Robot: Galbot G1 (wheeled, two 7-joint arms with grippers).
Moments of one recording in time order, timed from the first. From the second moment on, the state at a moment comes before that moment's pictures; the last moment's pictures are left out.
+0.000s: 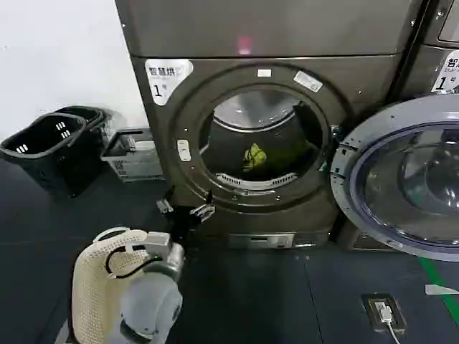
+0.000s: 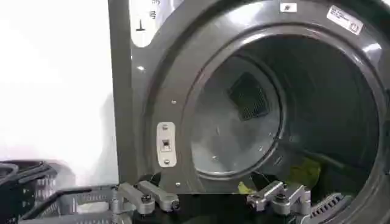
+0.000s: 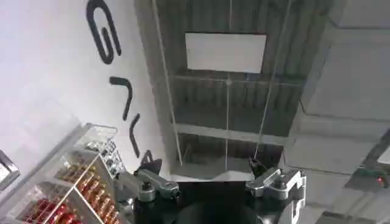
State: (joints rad) left arm 1.16 -1.39 -0.28 -2.18 -0.09 0.50 -0.23; right arm -1.51 1.24 2.10 2.00 0.19 0.26 0.09
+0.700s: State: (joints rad) left arm 1.16 -1.39 -0.28 -2.19 -0.09 0.50 -0.23; right arm -1.51 1.25 2.09 2.01 0.21 0.26 0.08
